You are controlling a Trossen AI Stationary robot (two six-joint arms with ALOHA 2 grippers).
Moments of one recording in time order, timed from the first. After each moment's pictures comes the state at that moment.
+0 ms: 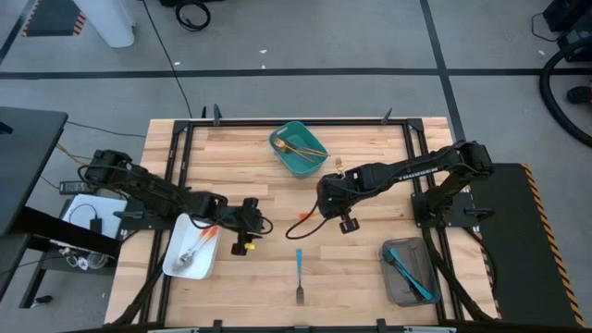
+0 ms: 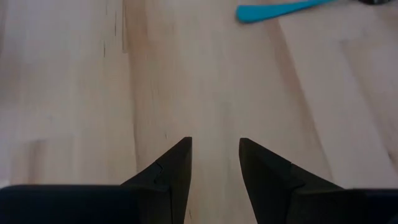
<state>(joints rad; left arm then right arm) -0.25 1.43 0.60 -0.02 -0.07 -0.06 0.08 1.62 1.19 -0.78 0.00 -0.24</state>
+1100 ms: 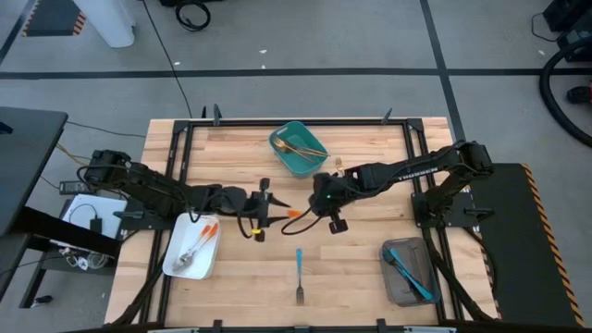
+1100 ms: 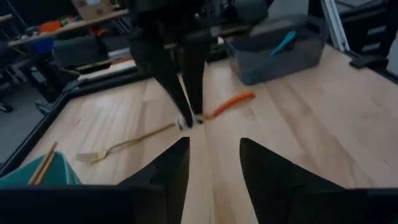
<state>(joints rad) -0.18 1.42 0.60 0.57 -0.17 0.19 0.08 1.62 1.19 -0.57 -0.02 -0.21</state>
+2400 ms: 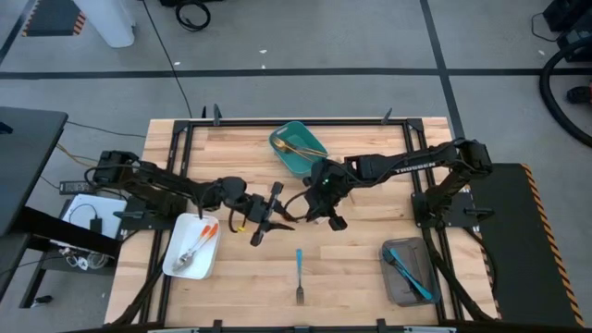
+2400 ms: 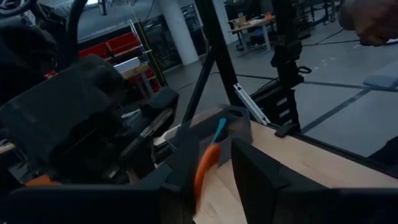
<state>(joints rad) -0.11 1.51 0.65 0.89 0.29 0.36 -0.01 1.62 1.19 -0.38 -0.46 -0.24</state>
